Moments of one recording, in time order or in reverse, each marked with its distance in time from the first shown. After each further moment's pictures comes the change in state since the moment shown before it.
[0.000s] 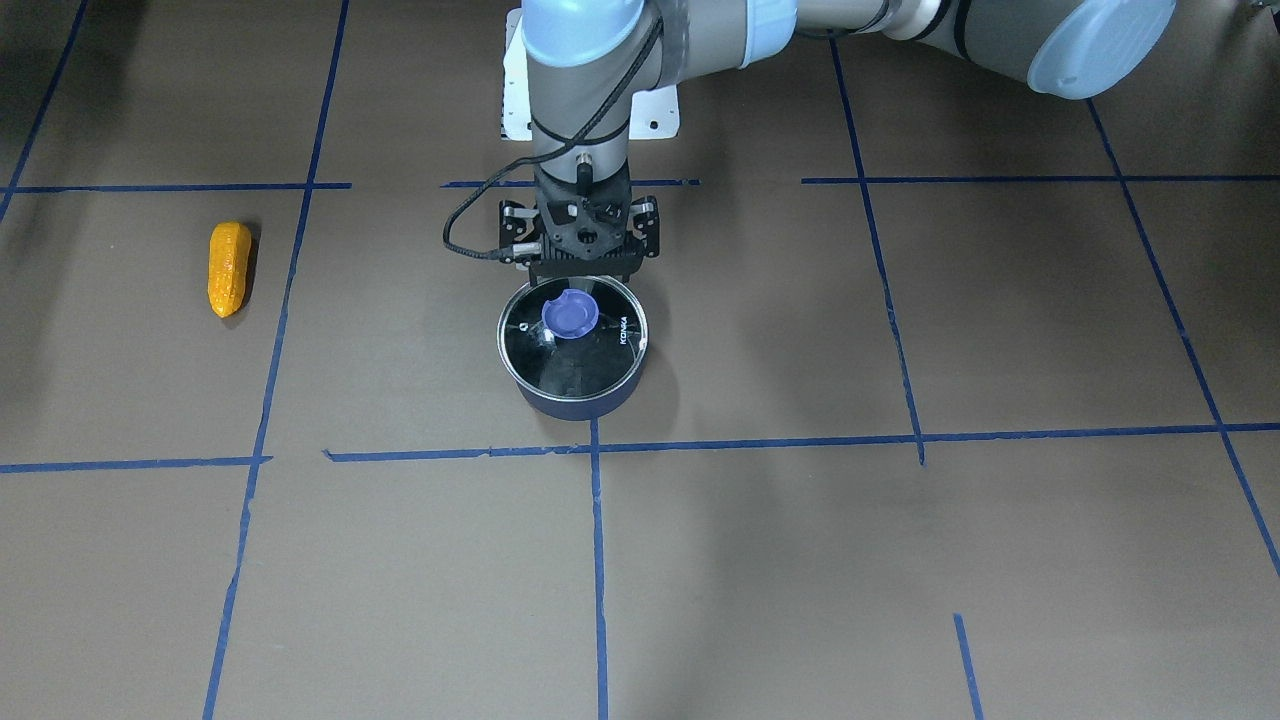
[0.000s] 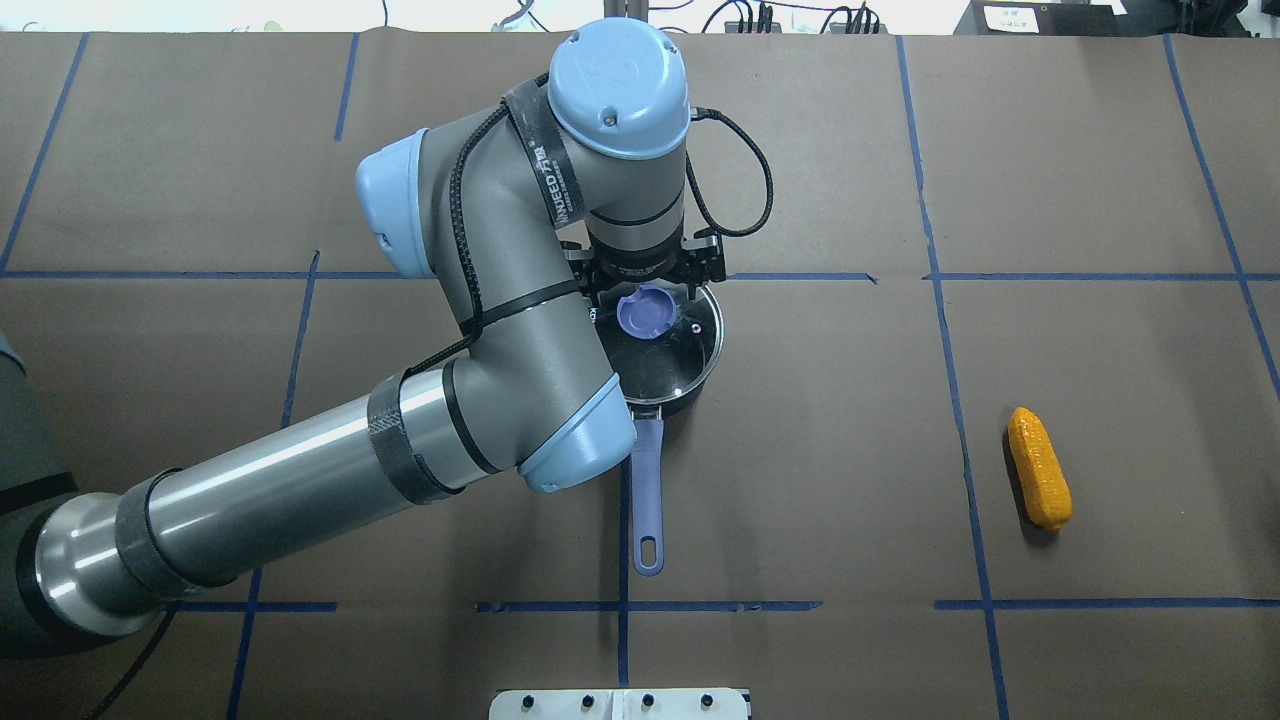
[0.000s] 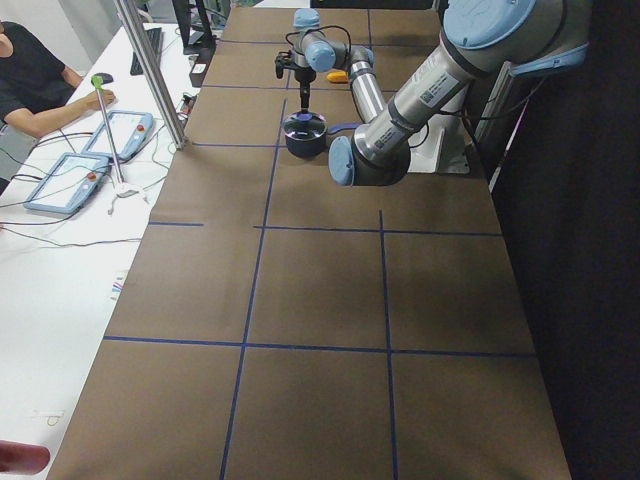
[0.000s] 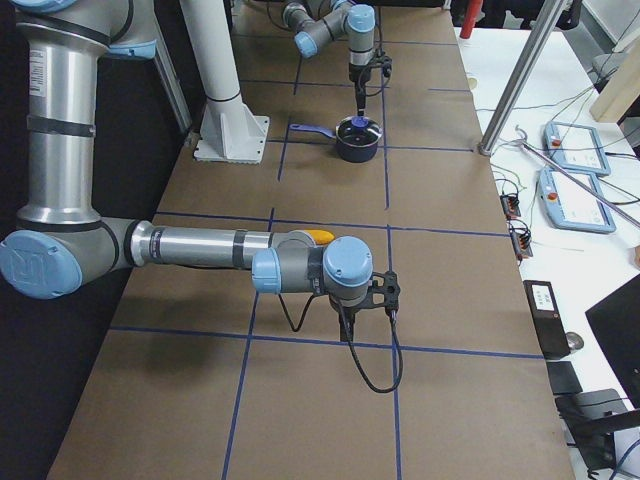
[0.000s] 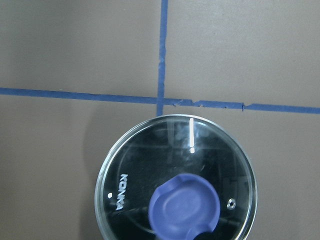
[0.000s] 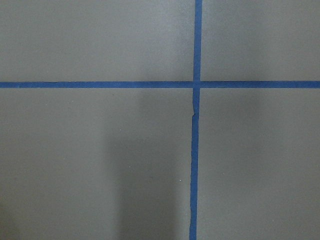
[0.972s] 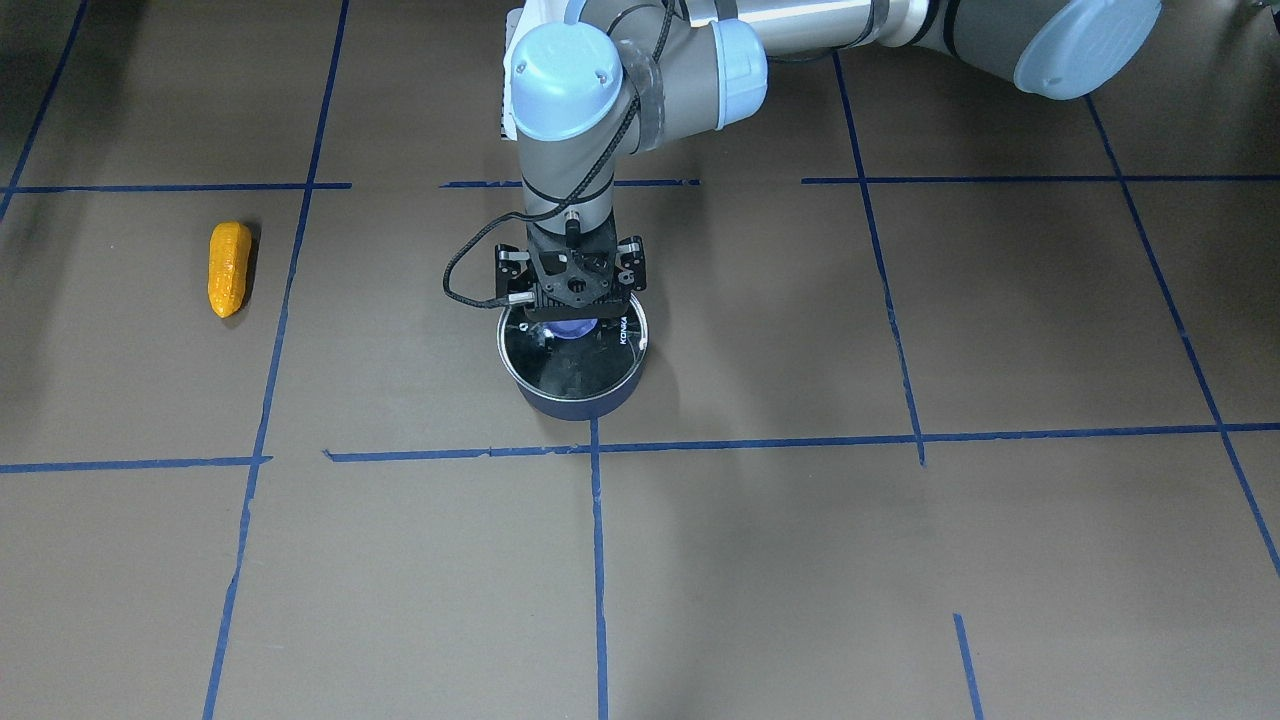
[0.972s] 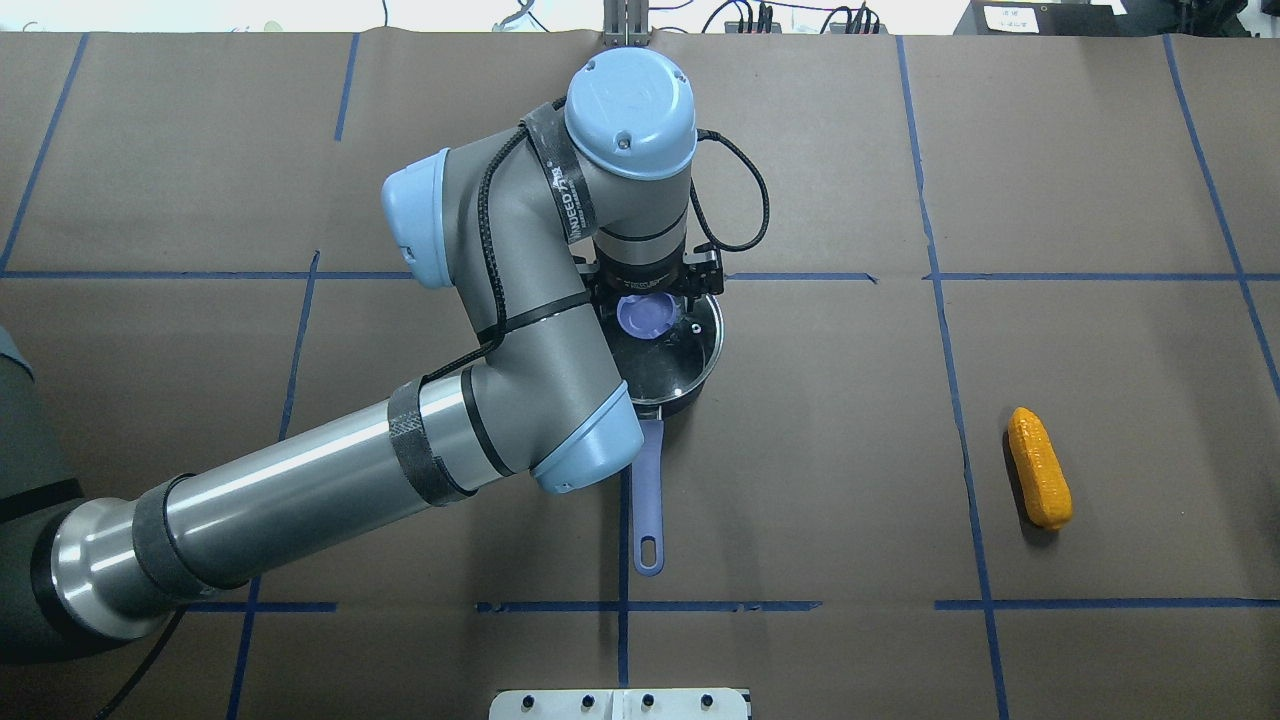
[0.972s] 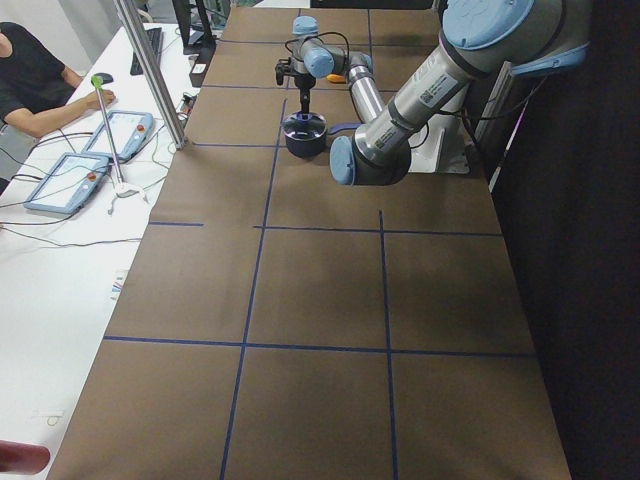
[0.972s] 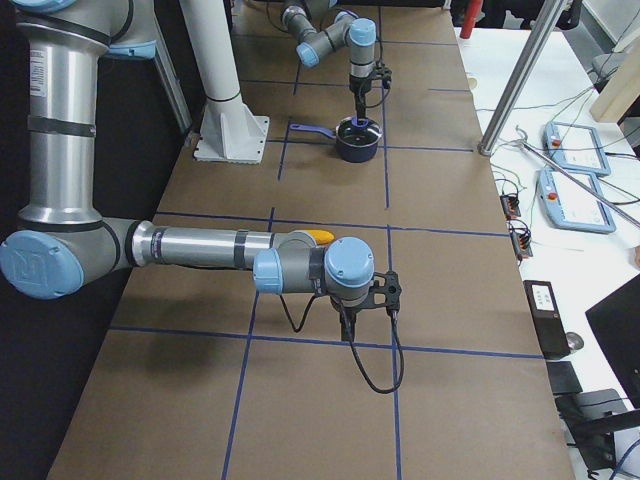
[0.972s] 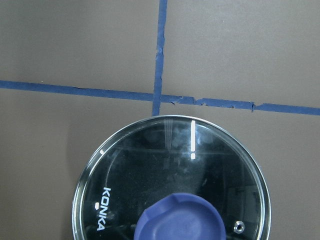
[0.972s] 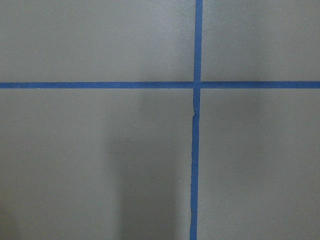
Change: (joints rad) left arm 0.014 -0.001 0.088 -0.069 0.003 -0.006; right arm 0.000 0.003 -0.006 0.000 0.002 -0.001
